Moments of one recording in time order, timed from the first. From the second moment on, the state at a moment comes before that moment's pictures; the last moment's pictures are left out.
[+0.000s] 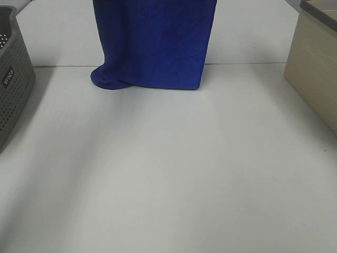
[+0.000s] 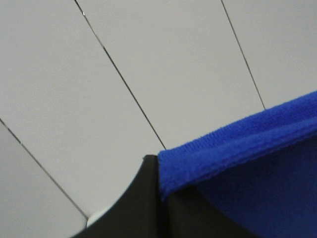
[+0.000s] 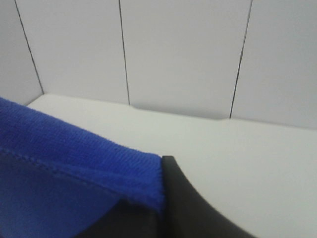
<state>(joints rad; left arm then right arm) -0.30 2.11 -2.39 0.48 0.42 -0.01 0.31 2.08 -2.31 -0.01 0.49 0.08</state>
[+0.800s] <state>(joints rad) -0.34 1.86 -2.39 0.24 1.21 0.12 0.31 1.94 -2.32 0.41 1.15 -0.17</state>
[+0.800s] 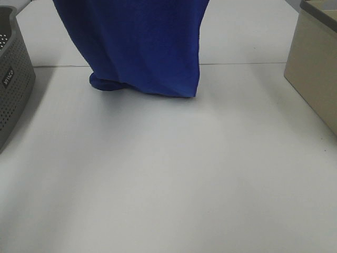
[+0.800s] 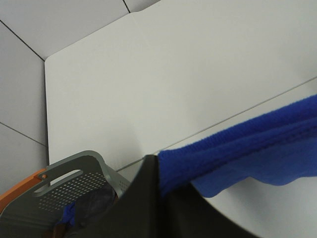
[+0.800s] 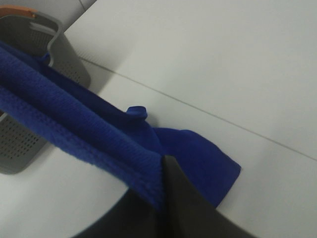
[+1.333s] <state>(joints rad) -0.33 1.66 -2.13 0.14 1.22 0.02 0.31 1.92 -2.32 0.49 1.22 -0.22</state>
